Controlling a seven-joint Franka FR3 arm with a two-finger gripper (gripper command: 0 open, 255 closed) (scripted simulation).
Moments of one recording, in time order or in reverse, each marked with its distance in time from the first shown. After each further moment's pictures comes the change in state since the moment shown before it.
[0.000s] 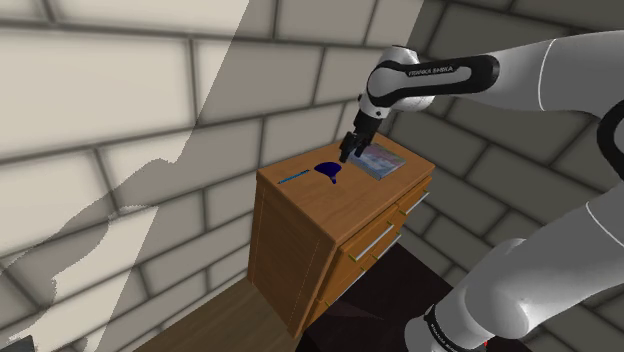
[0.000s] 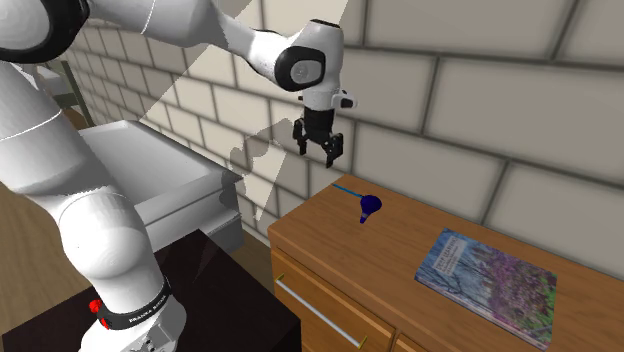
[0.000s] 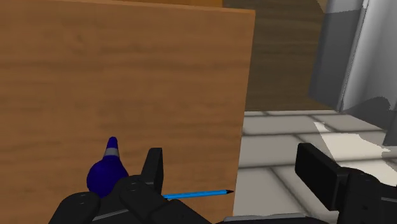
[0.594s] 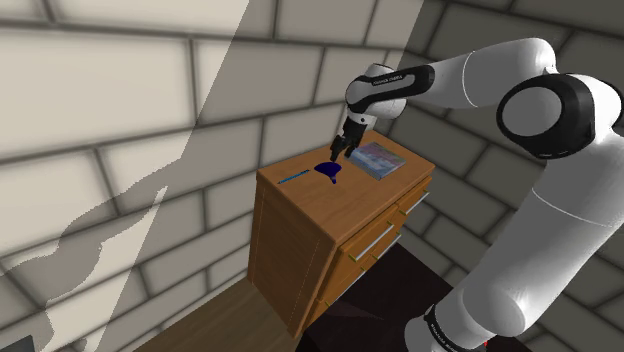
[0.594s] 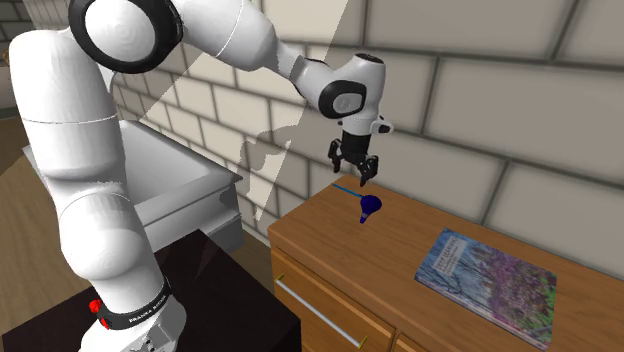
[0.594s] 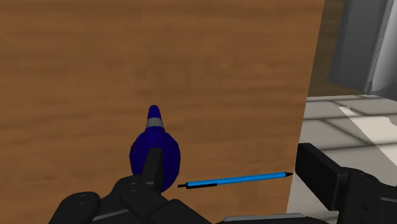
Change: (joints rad) arm -0.044 0.335 -0.051 0.221 0.080 0.098 -0.115
